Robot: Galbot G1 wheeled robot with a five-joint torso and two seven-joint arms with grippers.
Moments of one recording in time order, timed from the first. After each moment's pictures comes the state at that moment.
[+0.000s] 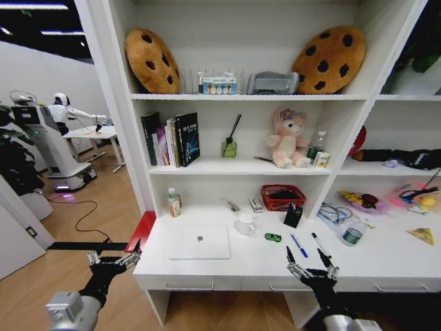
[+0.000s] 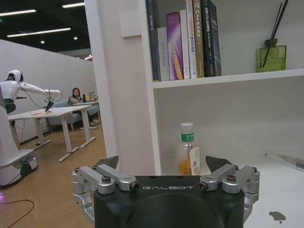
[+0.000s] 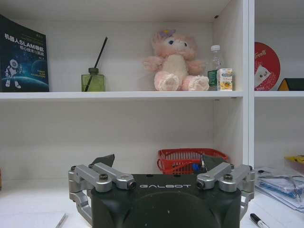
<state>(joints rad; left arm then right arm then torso) 1.95 -1.17 -0.85 -2.50 -0.43 0.25 -0.17 -1.98 1.37 0.72 2.35 0.28 0.13 0.08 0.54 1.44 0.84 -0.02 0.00</state>
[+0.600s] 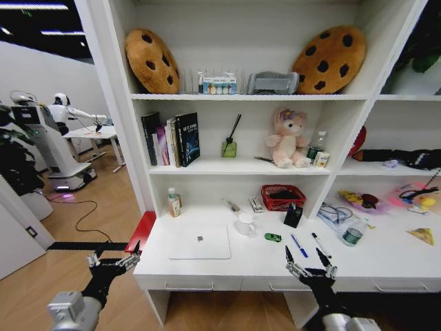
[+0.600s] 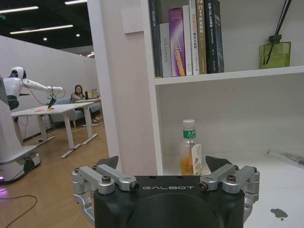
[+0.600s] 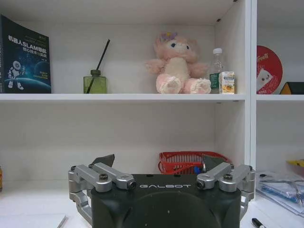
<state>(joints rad) 1.94 -1.18 -0.84 -2.50 -0.43 0.25 -0.18 -1.98 1.37 0.73 2.35 0.27 0.14 0.07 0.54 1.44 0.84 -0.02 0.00</state>
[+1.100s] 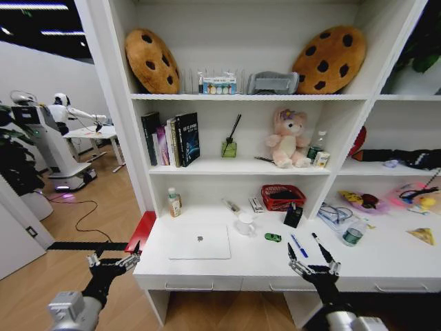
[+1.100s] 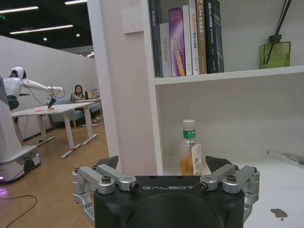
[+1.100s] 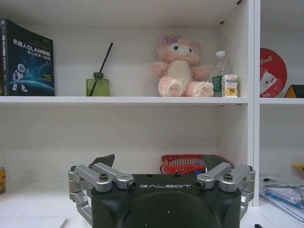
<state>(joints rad) 1.94 -1.18 -0.84 -2.50 -0.43 0.25 -0.18 -1.98 1.35 0.75 2.35 0.31 0.14 0.05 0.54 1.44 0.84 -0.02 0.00</state>
